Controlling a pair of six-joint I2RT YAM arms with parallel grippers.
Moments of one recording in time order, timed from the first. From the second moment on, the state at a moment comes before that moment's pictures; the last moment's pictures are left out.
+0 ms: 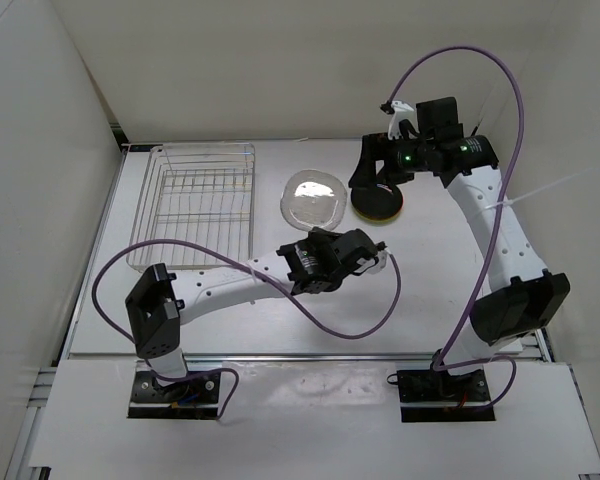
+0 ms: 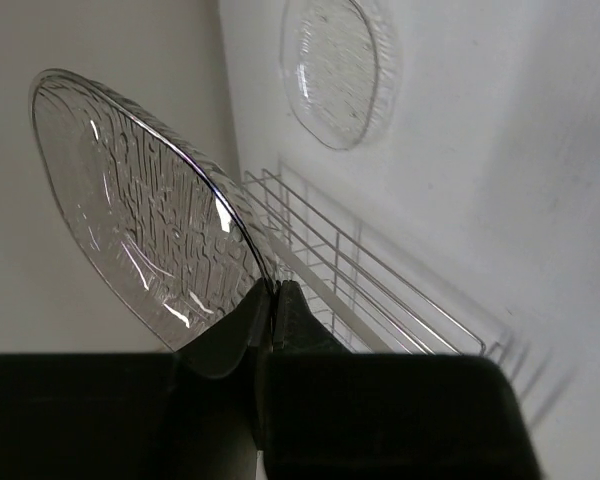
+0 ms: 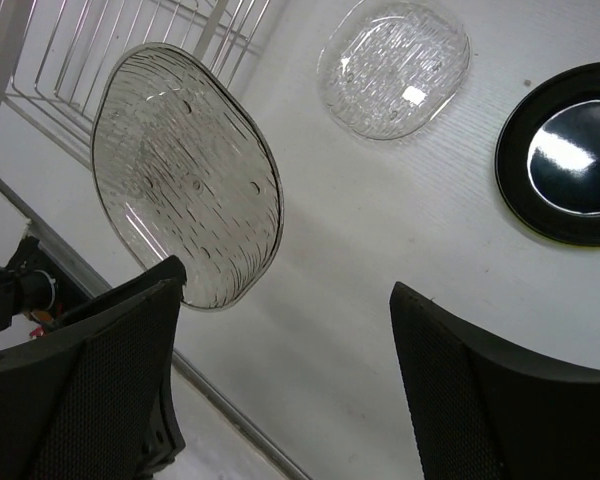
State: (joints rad) left arm -1.17 1.71 1.45 -0.59 -0.76 0.82; right arm 0.30 1.60 1.82 -0.96 -0.50 0.08
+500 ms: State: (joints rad) left arm -1.23 1.90 1.73 -0.58 -0.85 0.80; right arm 0.29 1.61 1.74 -0.91 -0.53 0.09
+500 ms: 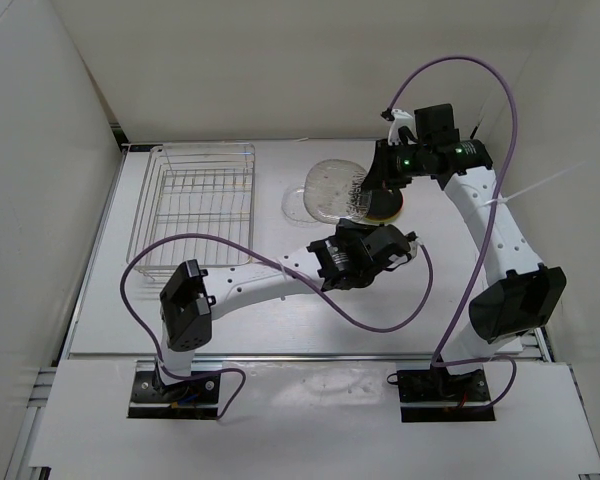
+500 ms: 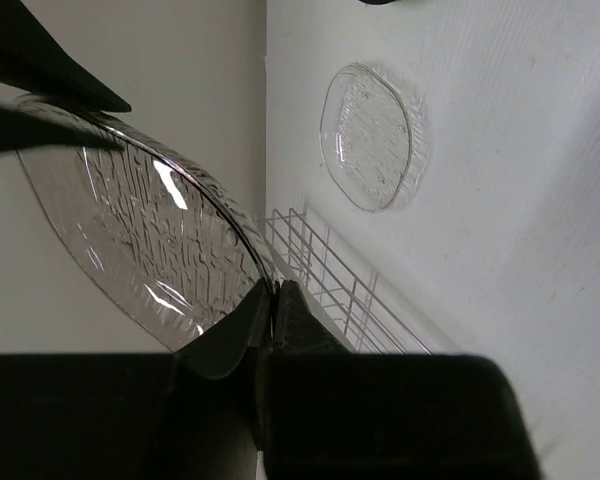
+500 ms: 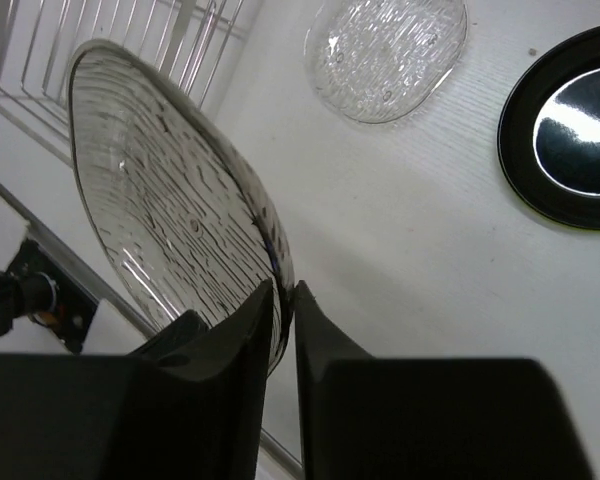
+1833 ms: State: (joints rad) left arm -1.17 1.76 1.75 -0.87 -0.63 0.58; right arm 0.20 1.83 1.92 -0.88 -0.40 0.15
